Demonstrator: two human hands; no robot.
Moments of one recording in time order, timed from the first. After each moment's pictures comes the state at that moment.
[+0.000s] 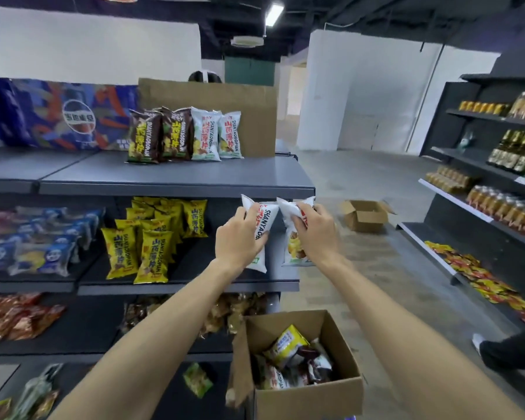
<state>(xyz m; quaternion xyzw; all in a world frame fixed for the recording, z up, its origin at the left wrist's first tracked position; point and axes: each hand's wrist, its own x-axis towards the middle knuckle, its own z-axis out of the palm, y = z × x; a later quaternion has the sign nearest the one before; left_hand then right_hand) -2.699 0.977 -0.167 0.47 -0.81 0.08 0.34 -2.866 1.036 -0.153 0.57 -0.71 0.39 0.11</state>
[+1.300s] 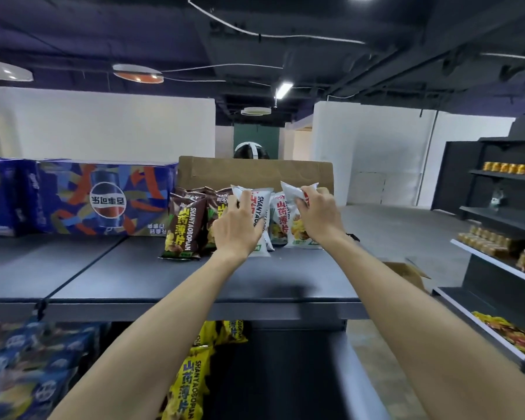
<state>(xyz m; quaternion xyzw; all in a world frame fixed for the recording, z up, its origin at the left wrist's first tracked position) -2.628 0.689 -0.028 0.50 -0.75 0.12 0.42 -2.803 0.729 -0.001 0.58 -0.68 0.41 0.18</state>
